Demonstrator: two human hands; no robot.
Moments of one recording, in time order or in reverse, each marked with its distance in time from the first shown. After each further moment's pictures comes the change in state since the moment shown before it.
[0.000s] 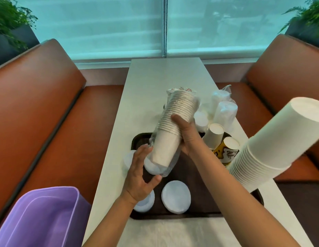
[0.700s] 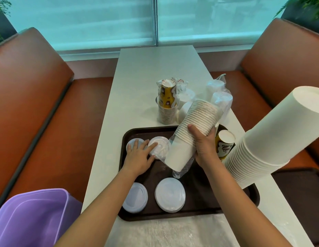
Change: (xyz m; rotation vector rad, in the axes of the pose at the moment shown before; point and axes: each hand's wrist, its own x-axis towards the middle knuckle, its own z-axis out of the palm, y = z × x) left_hand 0.053 -0.051 0.035 0.833 -0.714 -0.334; right_hand -0.017 0.009 -0.076 -0.153 0.375 -0.089
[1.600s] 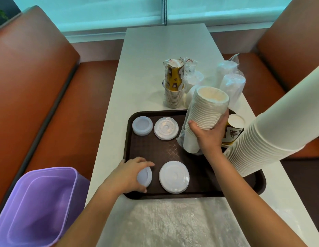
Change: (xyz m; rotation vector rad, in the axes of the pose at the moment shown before) left_hand -0.104 -0.008 -0.017 -0.155 -0.321 0.051; right_hand -0.006 0.022 -0.012 -0.411 0.028 -0.441
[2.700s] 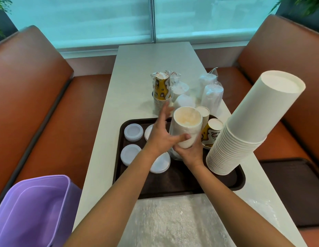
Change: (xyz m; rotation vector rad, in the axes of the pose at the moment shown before) left_hand 0.056 0.116 -0.060 -0.900 0.597 0.368; right_hand -0.038 0.021 -0.016 -0.074 -0.192 0.045
